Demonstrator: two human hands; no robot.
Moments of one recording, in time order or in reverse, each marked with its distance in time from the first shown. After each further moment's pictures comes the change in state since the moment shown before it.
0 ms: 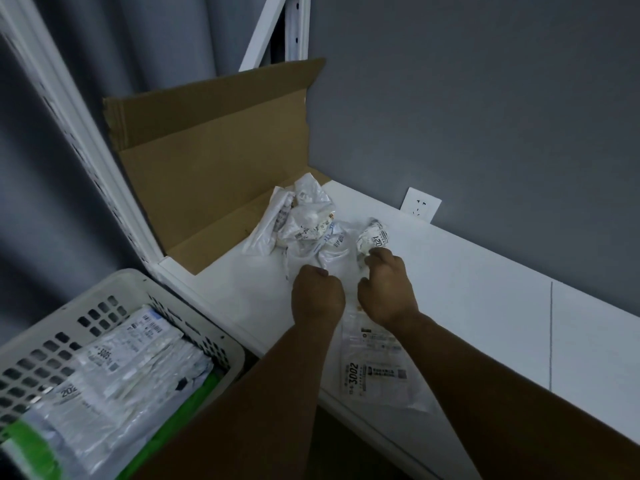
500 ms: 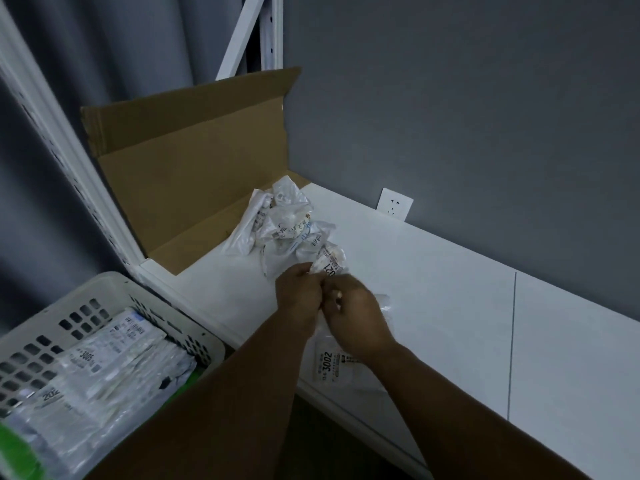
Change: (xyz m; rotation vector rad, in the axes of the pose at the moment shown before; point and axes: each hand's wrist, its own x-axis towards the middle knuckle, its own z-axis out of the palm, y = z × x) left_hand -0.025 0.006 0.005 -0.456 -0.148 -0.098; right_hand -0.059 -0.009 -0.010 0.422 0.058 -0.188
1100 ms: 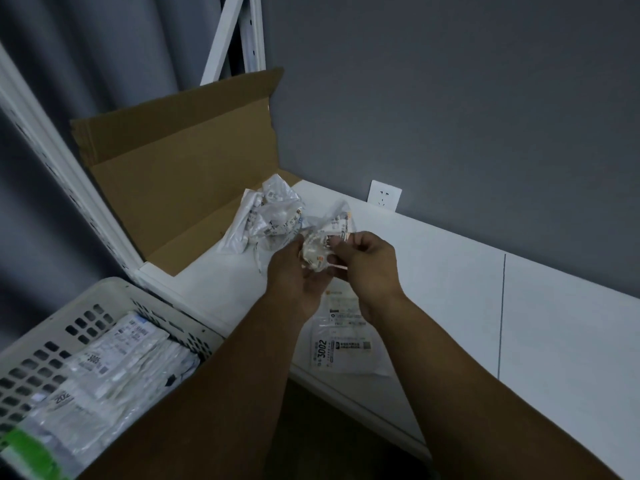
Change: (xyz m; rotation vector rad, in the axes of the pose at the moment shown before) left_hand -0.042 0.045 0.005 -0.564 -0.231 -0.194; right_hand 0.020 -0.038 -0.047 0.796 0.263 0.497
